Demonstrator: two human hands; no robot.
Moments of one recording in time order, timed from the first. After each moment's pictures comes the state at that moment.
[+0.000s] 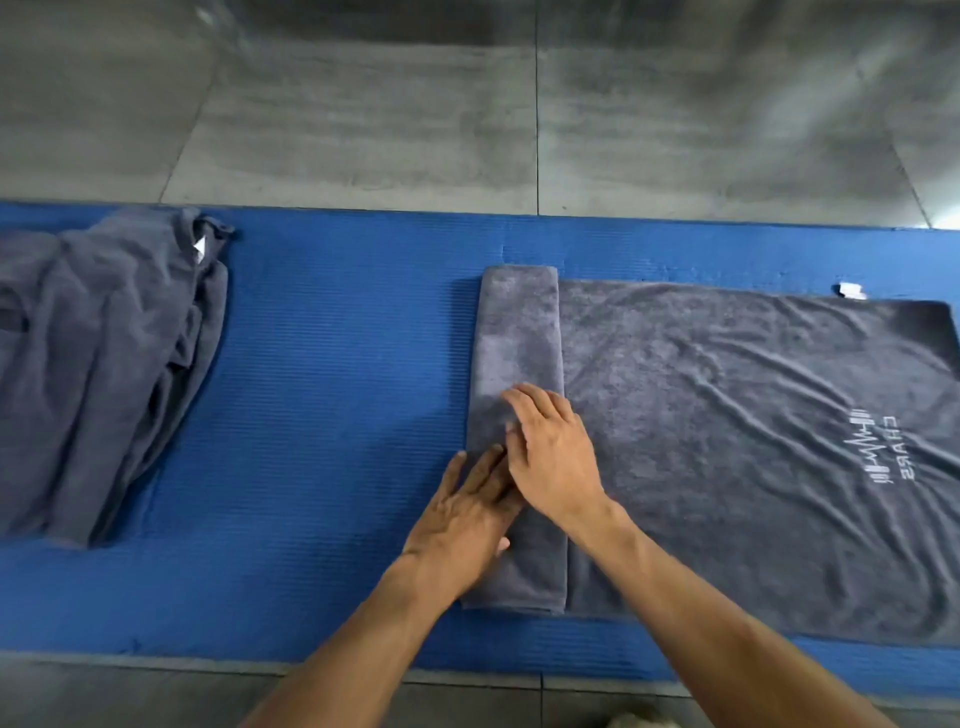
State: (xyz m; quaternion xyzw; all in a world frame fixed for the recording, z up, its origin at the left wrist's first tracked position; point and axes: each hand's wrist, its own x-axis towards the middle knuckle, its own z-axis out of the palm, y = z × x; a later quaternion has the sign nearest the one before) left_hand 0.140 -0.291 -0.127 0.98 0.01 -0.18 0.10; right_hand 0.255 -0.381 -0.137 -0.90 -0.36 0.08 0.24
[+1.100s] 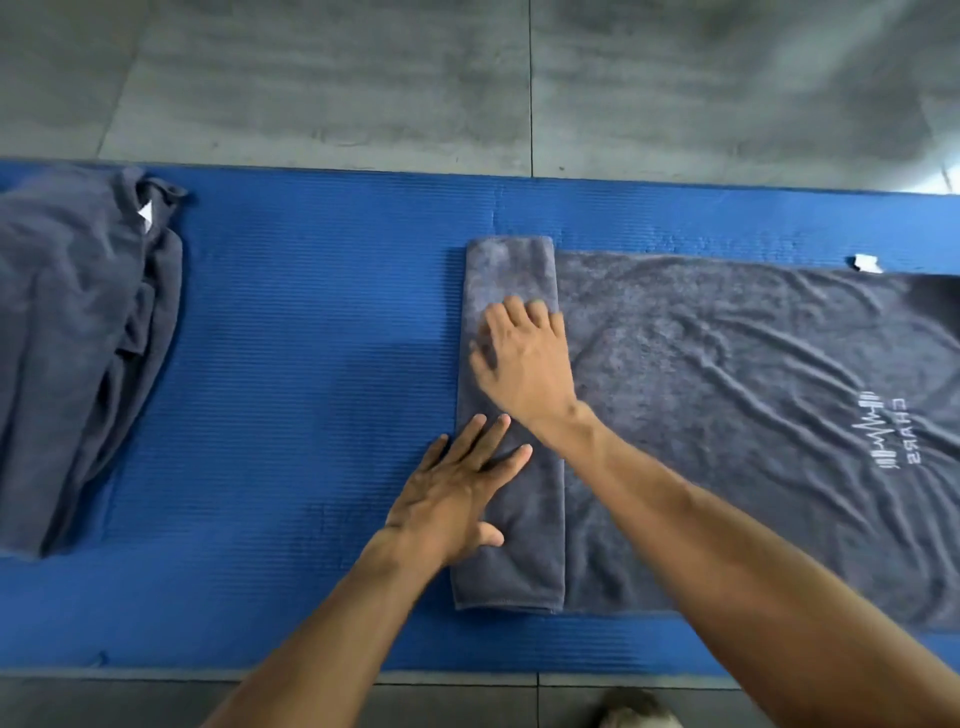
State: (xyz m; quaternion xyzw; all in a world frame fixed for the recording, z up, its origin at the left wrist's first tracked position) left_hand 0.161 -0.267 -0.133 0.94 0.03 -0.29 0.16; right_hand 0.320 -0.319 -0.146 -0.90 -0.41 -0.03 0.17
